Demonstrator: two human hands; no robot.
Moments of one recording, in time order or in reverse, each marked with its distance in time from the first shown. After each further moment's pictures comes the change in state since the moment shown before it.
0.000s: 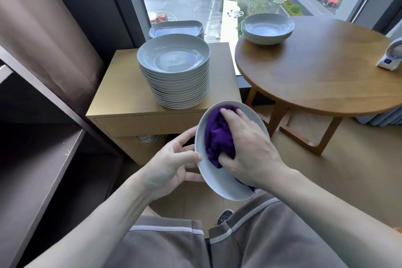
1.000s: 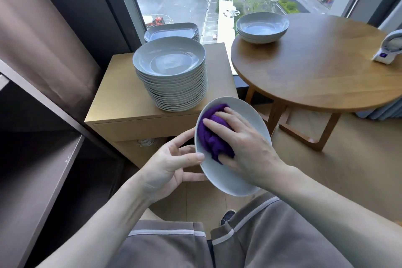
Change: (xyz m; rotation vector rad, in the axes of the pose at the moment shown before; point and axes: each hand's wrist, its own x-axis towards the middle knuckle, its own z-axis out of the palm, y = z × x) left_hand -0.002 0.006 0.000 -0.027 0.023 0.001; right_hand 0.002 0.004 0.000 0.009 0.050 -0.194
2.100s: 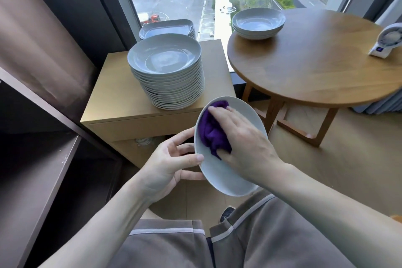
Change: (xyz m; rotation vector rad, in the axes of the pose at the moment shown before) left_hand 0.000 -0.003 0.004 0.069 0.060 0.040; right_hand 0.000 -0.006 -0.001 0.030 0.045 0.091
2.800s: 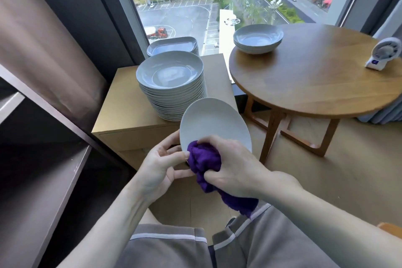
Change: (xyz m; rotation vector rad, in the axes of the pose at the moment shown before) left_hand 0.002 0.009 -0.014 -0.070 0.106 0.085; right_hand -0.003 -0.024 -0.006 0.247 -0.211 0.106
